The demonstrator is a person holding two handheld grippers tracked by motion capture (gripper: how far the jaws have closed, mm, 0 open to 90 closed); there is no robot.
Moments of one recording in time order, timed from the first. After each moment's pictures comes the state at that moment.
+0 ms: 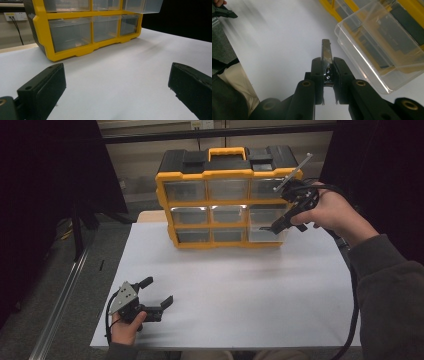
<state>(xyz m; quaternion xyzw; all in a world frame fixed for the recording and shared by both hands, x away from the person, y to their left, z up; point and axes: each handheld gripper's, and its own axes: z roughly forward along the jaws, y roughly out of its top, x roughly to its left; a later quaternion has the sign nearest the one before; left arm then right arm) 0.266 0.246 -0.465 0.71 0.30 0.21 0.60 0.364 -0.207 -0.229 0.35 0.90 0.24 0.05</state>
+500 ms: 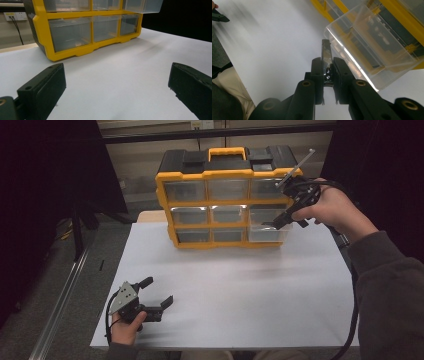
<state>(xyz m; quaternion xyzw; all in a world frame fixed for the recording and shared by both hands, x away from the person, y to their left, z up) 0.266 0.246 -0.465 0.71 0.30 0.21 0.60 0.372 -0.213 -0.226 0.36 0.90 0.23 0.06</state>
